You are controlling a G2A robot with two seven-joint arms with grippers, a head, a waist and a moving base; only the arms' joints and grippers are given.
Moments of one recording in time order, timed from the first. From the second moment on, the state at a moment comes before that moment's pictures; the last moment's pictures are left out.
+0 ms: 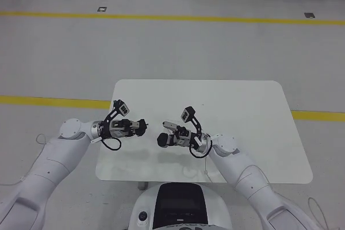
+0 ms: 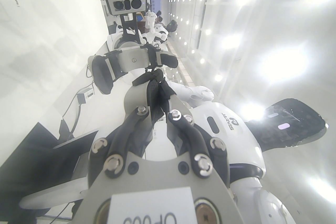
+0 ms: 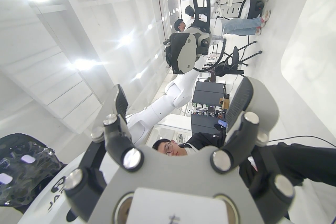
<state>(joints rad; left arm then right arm) 0.98 -0.91 -0.86 -1.07 -0.99 -0.34 -1.39 -1.16 -1.41 0.97 -1.10 0.60 -0.30 1.03</state>
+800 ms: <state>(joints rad) 0.98 -0.91 -0.86 -1.07 -0.99 -0.34 -1.39 -1.21 -1.36 0.95 -1.41 -0.13 0.18 0.49</state>
